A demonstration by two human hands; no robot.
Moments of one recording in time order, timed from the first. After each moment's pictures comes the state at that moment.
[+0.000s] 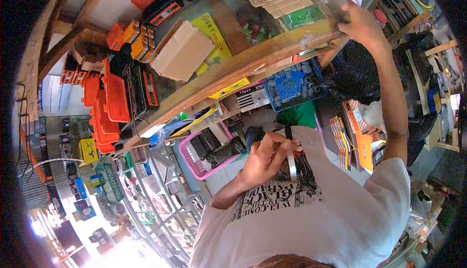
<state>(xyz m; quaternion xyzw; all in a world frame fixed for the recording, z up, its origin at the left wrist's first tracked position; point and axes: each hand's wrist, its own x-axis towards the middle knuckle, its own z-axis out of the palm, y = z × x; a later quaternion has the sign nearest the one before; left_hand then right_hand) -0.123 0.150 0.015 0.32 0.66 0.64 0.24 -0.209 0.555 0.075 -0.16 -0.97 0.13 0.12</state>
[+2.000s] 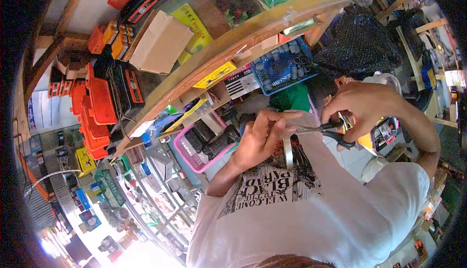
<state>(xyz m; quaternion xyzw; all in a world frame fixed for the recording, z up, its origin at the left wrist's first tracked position) -0.132 0.161 0.010 0.33 0.63 0.64 0.28 -0.081 0.450 0.105 0.20 -0.82 0.36 -0.39</state>
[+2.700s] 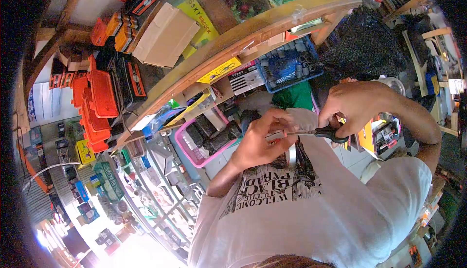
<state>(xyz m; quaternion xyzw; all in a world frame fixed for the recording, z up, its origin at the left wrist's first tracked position) -0.134 0.151 0.021 0.33 0.63 0.62 0.33 -0.110 0.435 0.093 0.27 -0.77 0.37 -0.45</state>
